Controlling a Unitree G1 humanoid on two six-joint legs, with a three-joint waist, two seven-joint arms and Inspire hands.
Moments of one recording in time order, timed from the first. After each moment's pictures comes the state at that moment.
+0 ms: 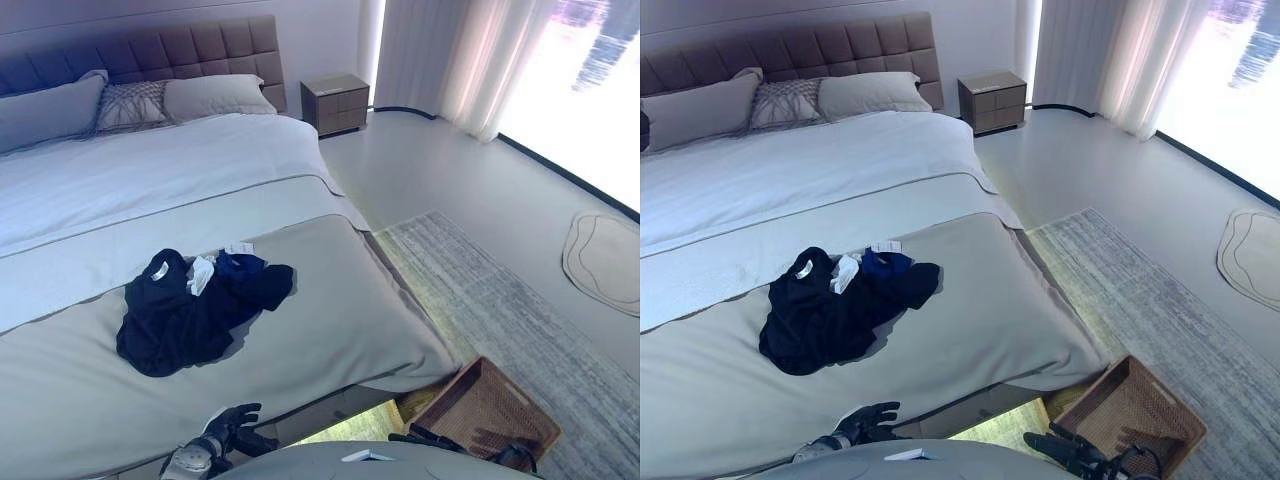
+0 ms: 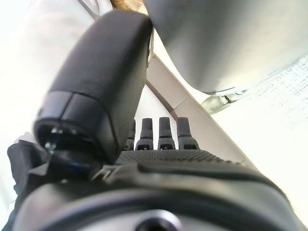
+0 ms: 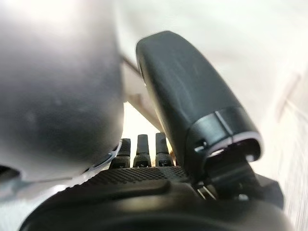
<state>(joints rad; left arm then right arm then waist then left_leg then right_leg) 0.04 0.24 -0.24 1.20 0.00 -0.18 -0.12 0.09 -0.24 0.00 1.28 0.67 0.03 0.29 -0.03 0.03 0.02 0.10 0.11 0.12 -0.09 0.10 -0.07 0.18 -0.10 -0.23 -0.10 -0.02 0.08</state>
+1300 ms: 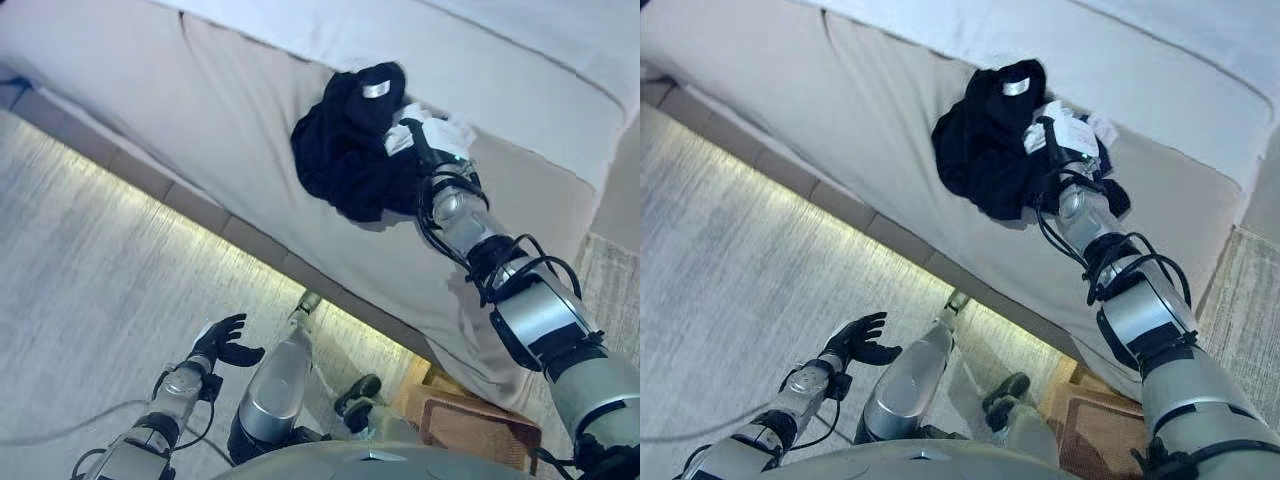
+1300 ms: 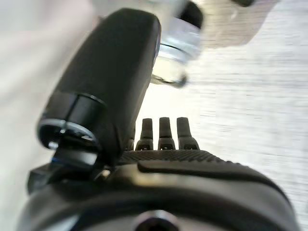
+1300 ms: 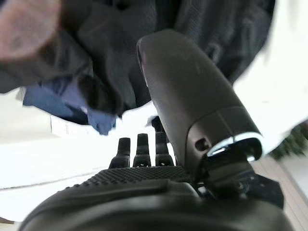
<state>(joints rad) -0.16 0.37 -0.29 1.09 -0.17 -0.22 -0.06 -1.00 -0.45 0.53 1.01 -0.39 0.11 -0.28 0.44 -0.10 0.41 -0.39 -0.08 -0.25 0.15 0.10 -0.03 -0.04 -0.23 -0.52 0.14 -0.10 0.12</state>
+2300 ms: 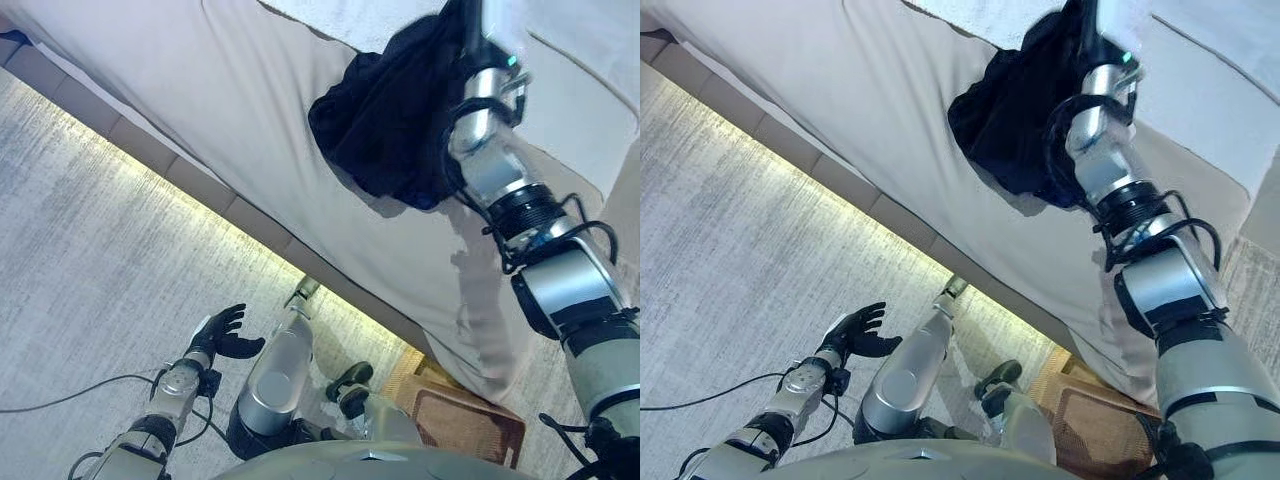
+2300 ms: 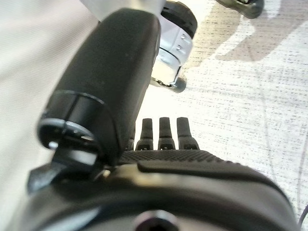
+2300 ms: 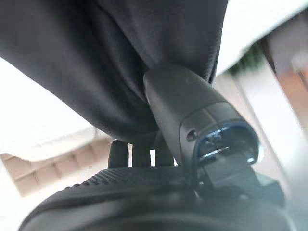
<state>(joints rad) -0.11 0.38 -0.27 1.04 -0.20 -0.26 -0.06 -1.13 -0.58 0.39 0.60 -0.24 0.18 -0.55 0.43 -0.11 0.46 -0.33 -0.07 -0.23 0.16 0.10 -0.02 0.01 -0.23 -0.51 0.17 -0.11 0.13</state>
